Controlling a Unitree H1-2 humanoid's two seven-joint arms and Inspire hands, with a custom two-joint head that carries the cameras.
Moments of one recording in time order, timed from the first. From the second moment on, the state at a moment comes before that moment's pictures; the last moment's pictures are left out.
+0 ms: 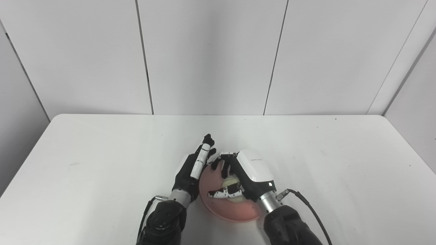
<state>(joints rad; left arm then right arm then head) -0.43 -0.15 -0.14 0.32 -0.02 0.18 -0.08 -0.36 -0.19 0.36 0.09 -0.79 -0.01 -0.09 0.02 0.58</state>
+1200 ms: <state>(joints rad) -0.42 -0.17 -0.12 0.33 -0.01 0.14 -0.07 -0.28 -0.16 0.11 -0.13 -0.49 -0.12 -0.15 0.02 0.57</state>
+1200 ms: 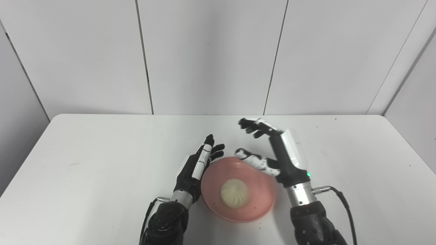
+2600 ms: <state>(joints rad) -0.36 -0.16 -0.13 0.33 0.11 -0.02 0.03 -0.21 -0.11 0.02 0.01 -0.15 0.09 -0.03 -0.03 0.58</state>
